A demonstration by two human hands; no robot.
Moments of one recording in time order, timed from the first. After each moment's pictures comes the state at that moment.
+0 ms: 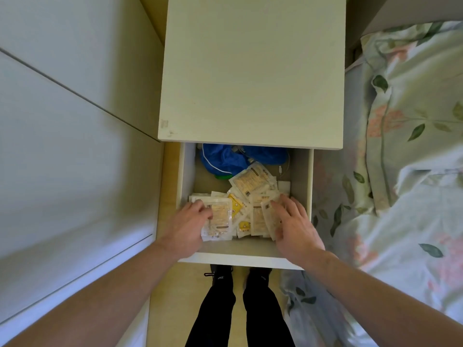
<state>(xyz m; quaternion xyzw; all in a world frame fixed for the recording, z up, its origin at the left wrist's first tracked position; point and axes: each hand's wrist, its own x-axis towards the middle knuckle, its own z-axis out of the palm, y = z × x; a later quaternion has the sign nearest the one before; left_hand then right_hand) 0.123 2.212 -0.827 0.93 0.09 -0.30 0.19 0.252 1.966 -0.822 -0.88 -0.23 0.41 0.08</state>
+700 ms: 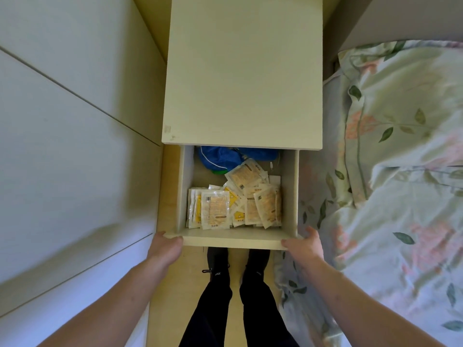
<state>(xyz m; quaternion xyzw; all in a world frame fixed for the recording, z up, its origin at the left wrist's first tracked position) 0.054 2.210 -0.814 0.52 0.67 -0.28 0.45 0.224 1.931 -0.782 -0.79 0.32 0.43 0.30</state>
